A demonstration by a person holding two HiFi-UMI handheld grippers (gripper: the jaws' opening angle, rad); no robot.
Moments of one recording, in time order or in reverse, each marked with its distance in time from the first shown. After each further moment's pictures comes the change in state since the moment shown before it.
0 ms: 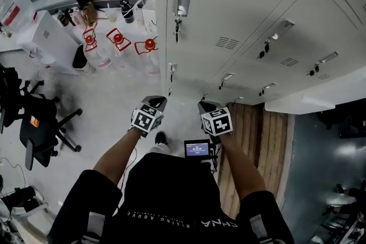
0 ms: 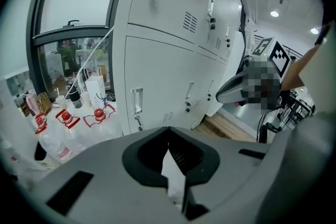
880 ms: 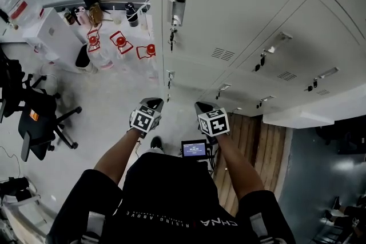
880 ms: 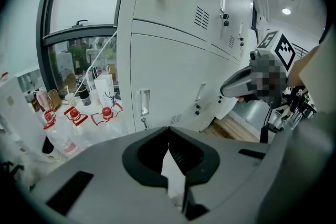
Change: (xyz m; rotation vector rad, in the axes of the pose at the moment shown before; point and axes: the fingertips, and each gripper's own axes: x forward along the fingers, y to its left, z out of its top) left arm 0.022 0.011 0.017 -0.056 0.012 0.101; right arm 0.006 -0.030 0.030 -0.052 -0.030 0.065
